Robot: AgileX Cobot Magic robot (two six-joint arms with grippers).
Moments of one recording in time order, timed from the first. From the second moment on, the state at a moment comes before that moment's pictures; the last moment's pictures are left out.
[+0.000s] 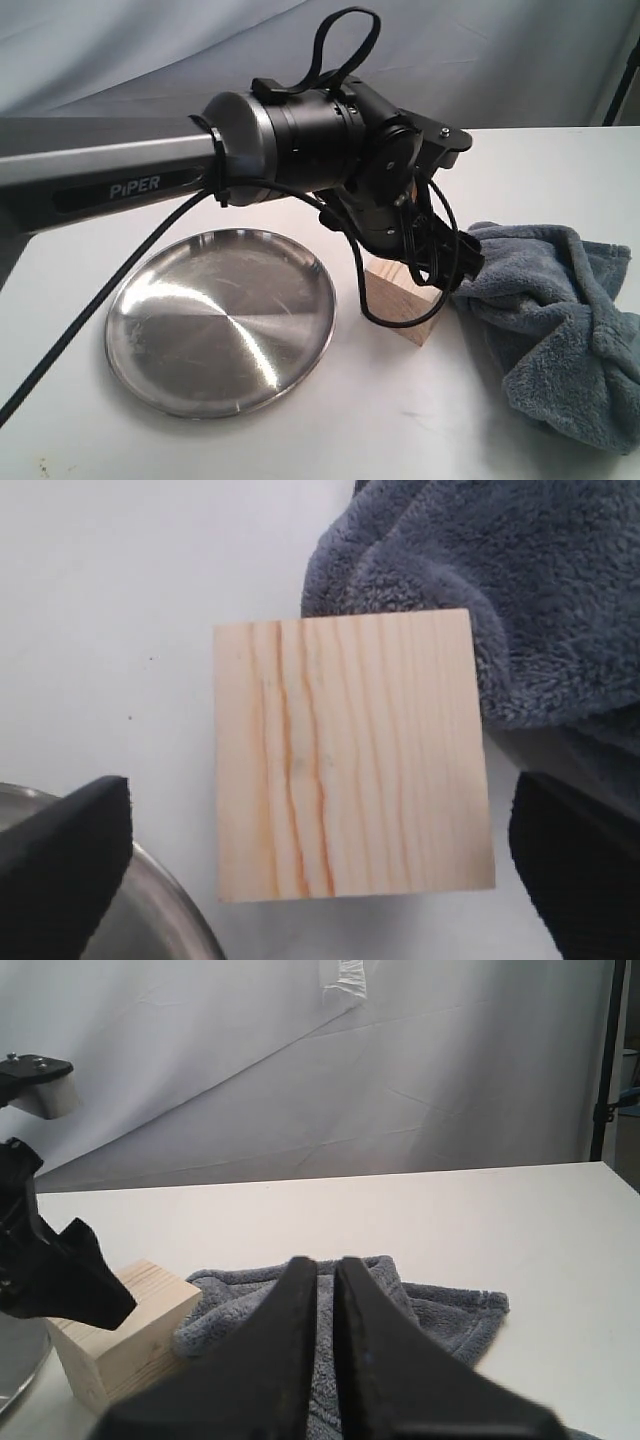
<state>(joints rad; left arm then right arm) -0.88 2.15 -1.71 0.12 0.78 -0.28 0.08 0.00 0.00 -0.01 0.17 0.11</state>
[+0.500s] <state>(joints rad) -0.88 2.19 -1.71 0.12 0.72 -0.28 0.08 0.00 0.00 -0.01 0.17 0.11</state>
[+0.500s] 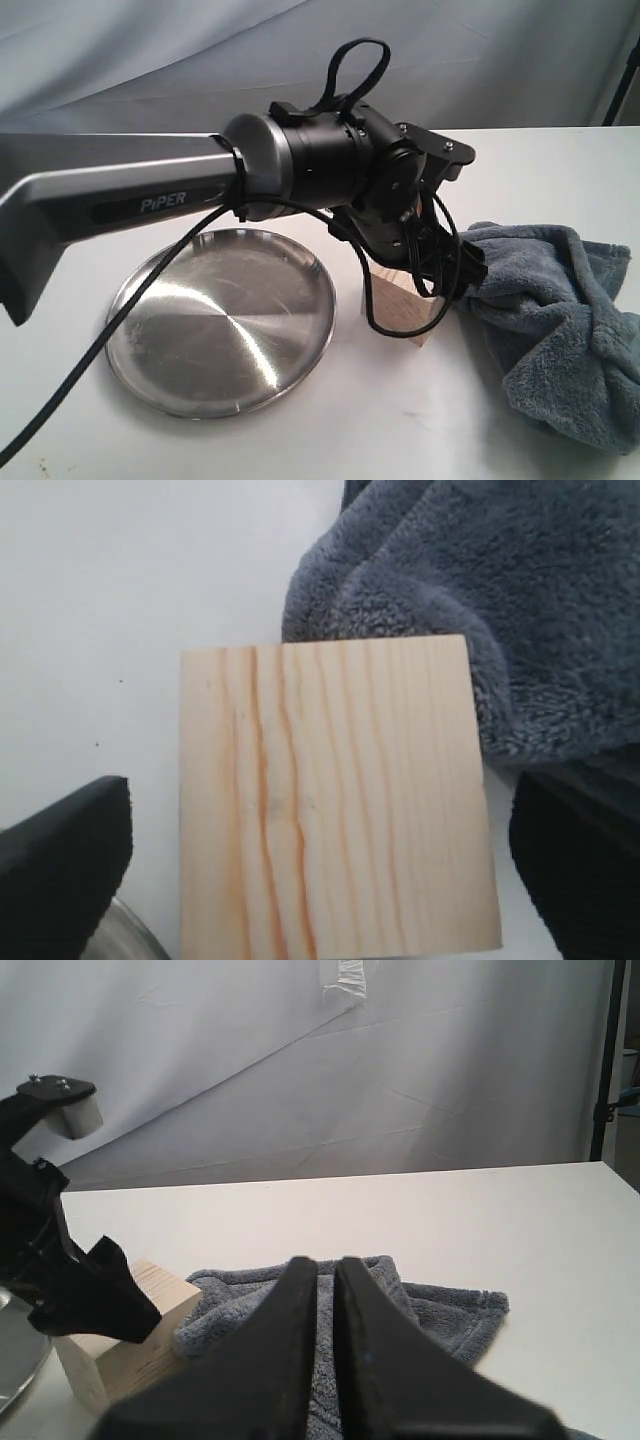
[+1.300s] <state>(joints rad) -0.88 2.26 -1.71 0.12 0.71 -0.25 0.08 0.00 0.00 -0.01 0.17 0.11</state>
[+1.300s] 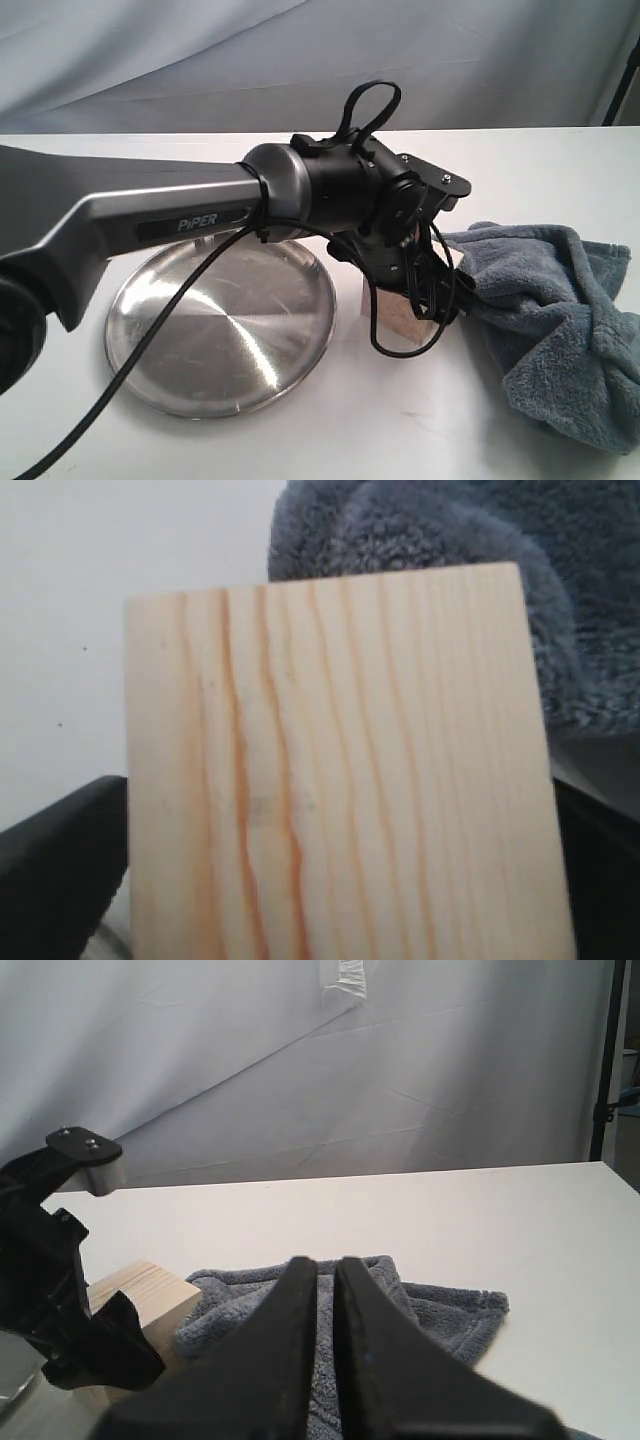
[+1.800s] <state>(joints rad) -0.88 2.28 -1.71 0.12 0.72 -0.23 0.08 0.00 0.00 -0.01 0.17 0.11</state>
